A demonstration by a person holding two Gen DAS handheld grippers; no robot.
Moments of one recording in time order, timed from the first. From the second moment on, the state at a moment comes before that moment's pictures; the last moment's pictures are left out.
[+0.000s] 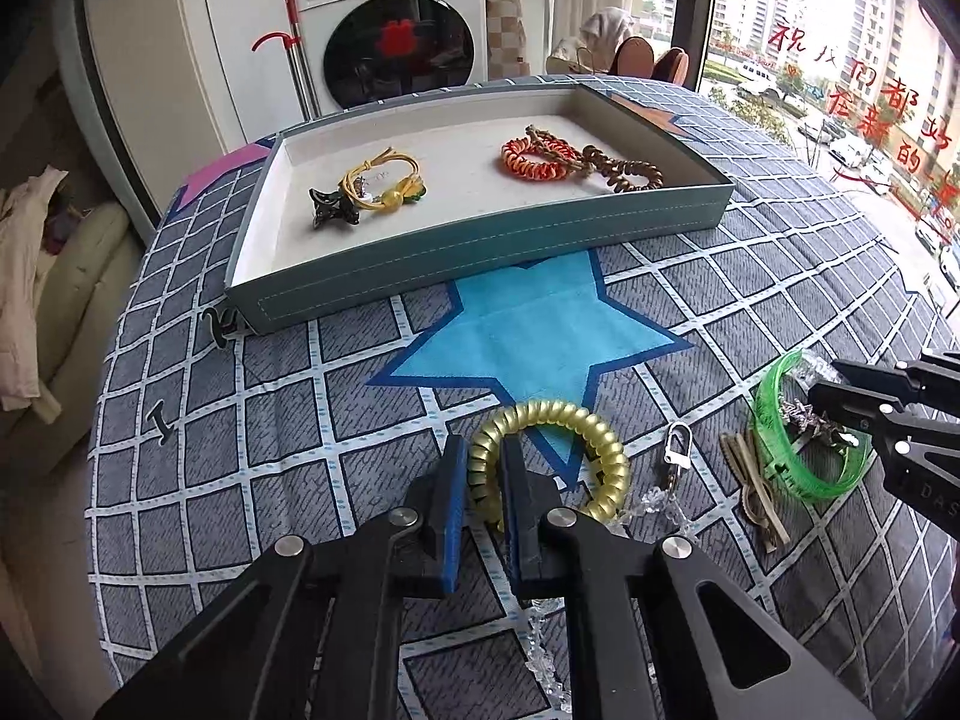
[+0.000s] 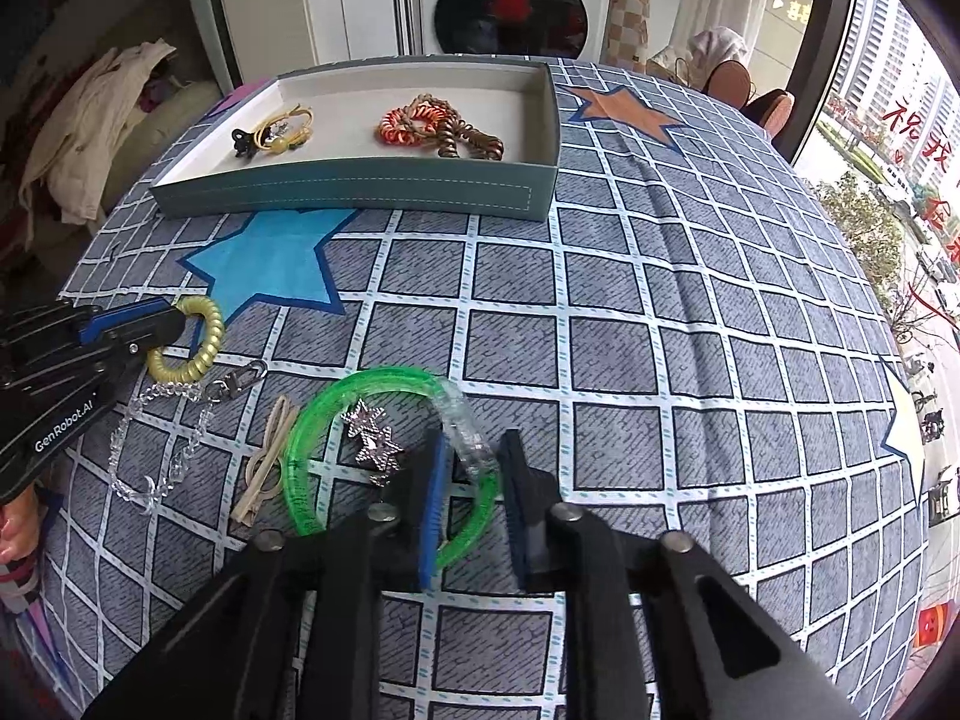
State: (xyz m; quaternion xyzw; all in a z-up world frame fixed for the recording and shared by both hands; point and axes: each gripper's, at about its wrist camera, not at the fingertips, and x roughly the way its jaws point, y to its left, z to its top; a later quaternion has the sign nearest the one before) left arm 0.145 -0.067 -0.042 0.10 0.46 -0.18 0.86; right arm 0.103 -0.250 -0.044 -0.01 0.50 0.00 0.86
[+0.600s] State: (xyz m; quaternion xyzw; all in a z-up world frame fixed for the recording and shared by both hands) left arm 0.146 -0.050 -0.025 0.05 0.45 -0.19 0.87; right arm 0.097 -0.268 -0.020 0.06 0.47 0.00 0.88
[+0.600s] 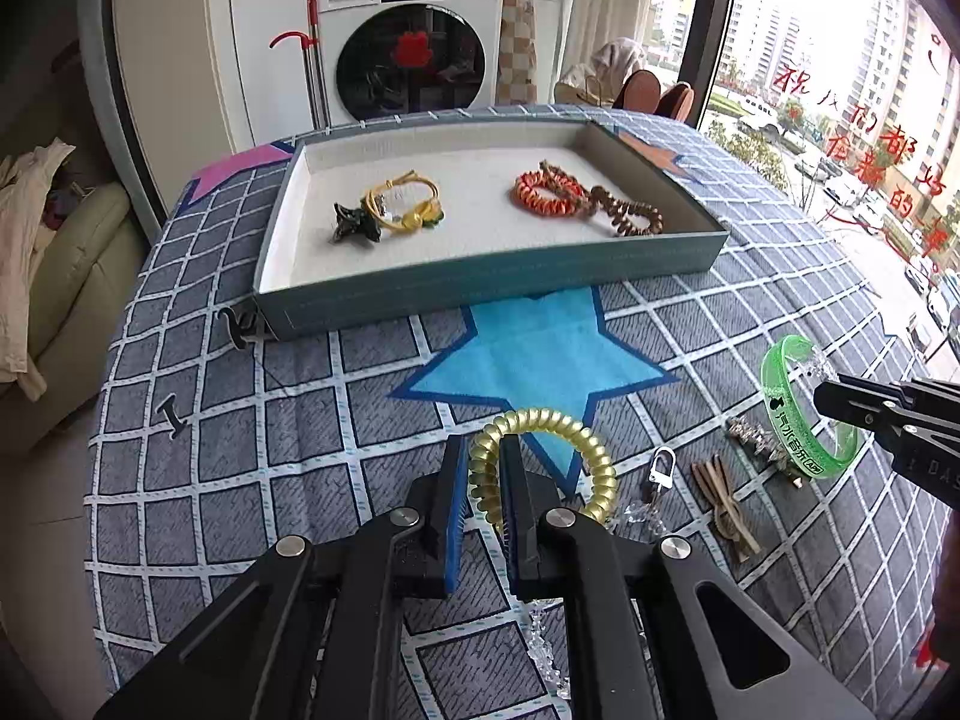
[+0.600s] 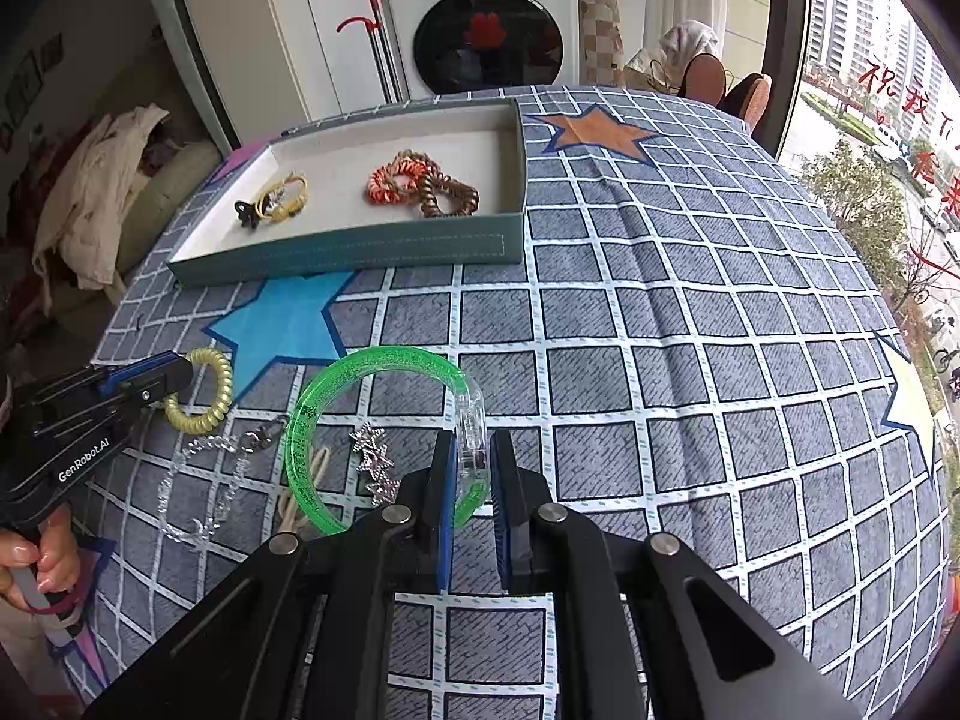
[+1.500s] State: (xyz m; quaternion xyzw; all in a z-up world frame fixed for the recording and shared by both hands) left arm 0.177 -0.041 0.025 0.03 0.39 -0.18 0.90; right arm 0.140 -0.259 0.021 0.07 0.44 0.04 0.90
